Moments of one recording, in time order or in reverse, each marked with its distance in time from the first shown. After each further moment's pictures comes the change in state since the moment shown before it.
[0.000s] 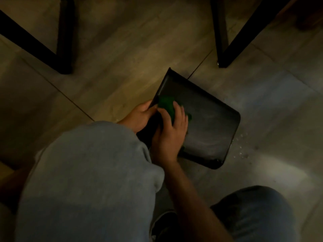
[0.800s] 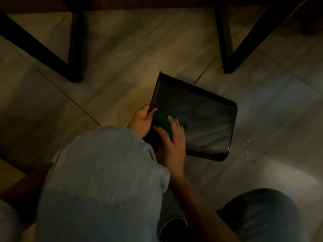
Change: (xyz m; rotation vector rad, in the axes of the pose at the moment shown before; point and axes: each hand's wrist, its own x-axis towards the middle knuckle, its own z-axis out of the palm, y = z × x) left_hand -0.005 -0.002 -0.011 0.079 0.199 0.031; right_hand -0.023 -0.002 -0.010 0.012 -0.240 -0.156
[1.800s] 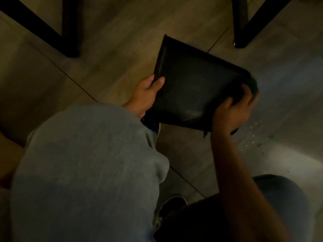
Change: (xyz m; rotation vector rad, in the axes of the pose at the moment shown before) left_hand 0.004 0.025 0.012 -0.180 -0.021 -0.060; right_hand 0.054 0.128 -0.057 0.012 0.541 0.609
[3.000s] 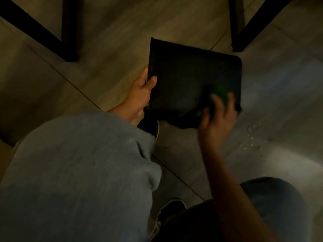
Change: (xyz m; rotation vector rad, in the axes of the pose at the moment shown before) left_hand 0.018 -0.010 -0.010 0.018 -0.011 0.114; right_hand -0.036 0.027 0.009 -0.069 -0.151 -0.359
